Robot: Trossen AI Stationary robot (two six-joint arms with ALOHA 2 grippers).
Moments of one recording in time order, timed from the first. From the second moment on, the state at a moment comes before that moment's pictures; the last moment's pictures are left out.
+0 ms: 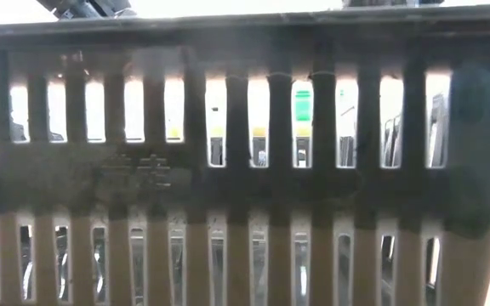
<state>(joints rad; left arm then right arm) 0.09 0.88 0.78 -0.49 -0.67 -0.30 -0.10 1.14 0.84 -0.18 -0.25 -0.36</state>
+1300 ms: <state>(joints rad) 0.14 0.88 0.78 -0.49 -0.64 -0.20 0.14 1.85 1.09 -0.01 0.23 -1.90</state>
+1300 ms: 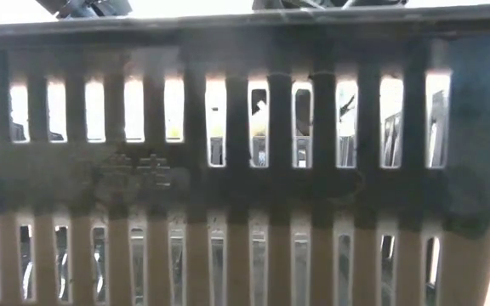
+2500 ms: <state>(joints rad) 0.14 0.88 0.77 -0.58 -0.64 -0.28 0.16 1.85 1.09 -0.10 -0.01 -1.77</state>
